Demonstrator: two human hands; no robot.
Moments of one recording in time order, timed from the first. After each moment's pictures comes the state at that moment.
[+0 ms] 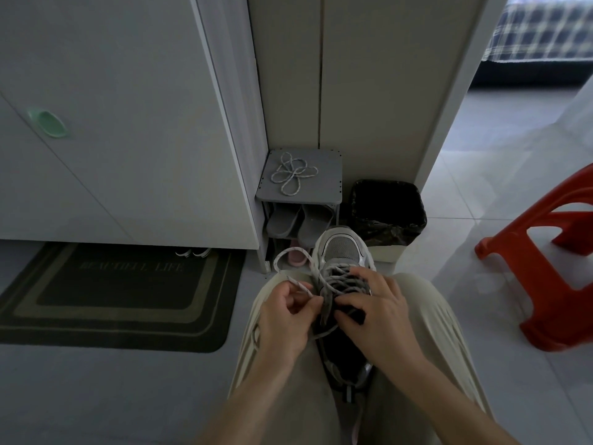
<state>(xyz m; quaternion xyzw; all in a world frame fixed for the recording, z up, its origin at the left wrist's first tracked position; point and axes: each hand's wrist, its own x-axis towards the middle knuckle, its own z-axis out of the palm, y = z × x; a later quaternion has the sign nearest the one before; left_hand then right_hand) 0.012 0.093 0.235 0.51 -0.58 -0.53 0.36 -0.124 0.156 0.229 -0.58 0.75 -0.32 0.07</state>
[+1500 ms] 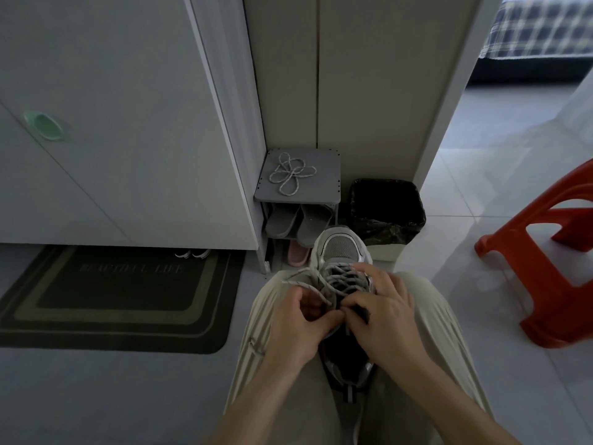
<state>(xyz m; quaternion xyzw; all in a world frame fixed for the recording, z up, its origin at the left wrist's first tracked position) 0.003 0.096 0.227 0.50 -0.63 -0.52 0.28 -0.130 0.160 0.230 -0.58 0.75 -0.32 0.07</state>
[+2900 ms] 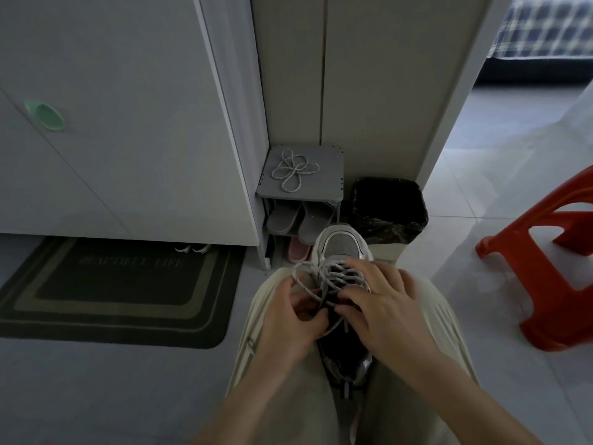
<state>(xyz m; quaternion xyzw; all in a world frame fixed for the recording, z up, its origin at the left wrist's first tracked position) 0.018 0.098 0.237 0.45 -0.63 -0.54 0.31 -0.135 0.157 0.247 -0.66 0.72 -0.20 -0.02</state>
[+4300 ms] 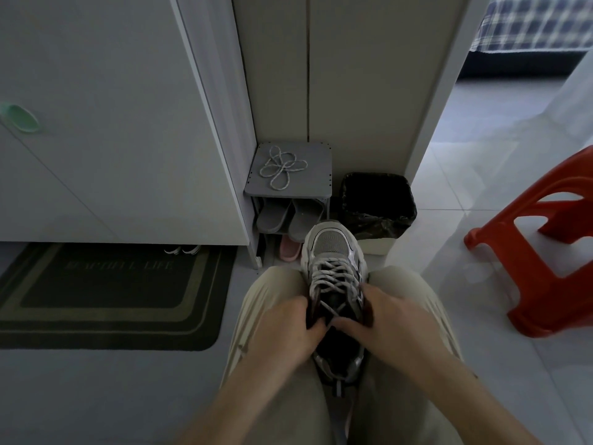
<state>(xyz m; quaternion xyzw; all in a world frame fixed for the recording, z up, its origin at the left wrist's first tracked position) 0.008 0.097 0.245 0.47 -0.83 -0.28 0.08 -0.151 0.176 0.244 -0.58 0.80 -0.12 0.11</state>
